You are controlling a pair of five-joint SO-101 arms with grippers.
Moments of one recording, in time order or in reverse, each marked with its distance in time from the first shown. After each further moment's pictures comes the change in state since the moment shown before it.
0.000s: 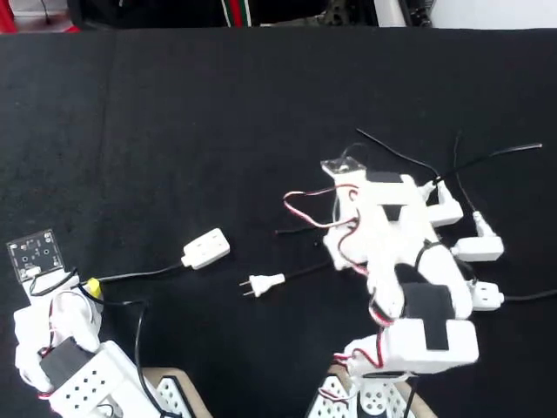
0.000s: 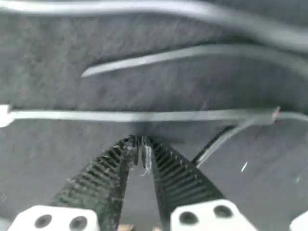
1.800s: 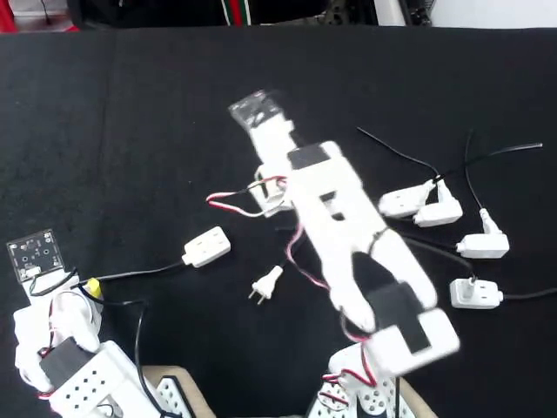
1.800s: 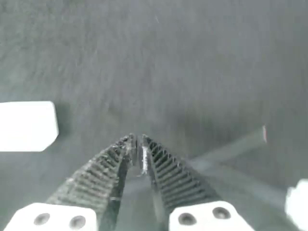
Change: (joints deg) left arm 0.0 0.0 0.0 0.0 0.0; right arm -23.0 -3.9 -20.0 1.2 -13.8
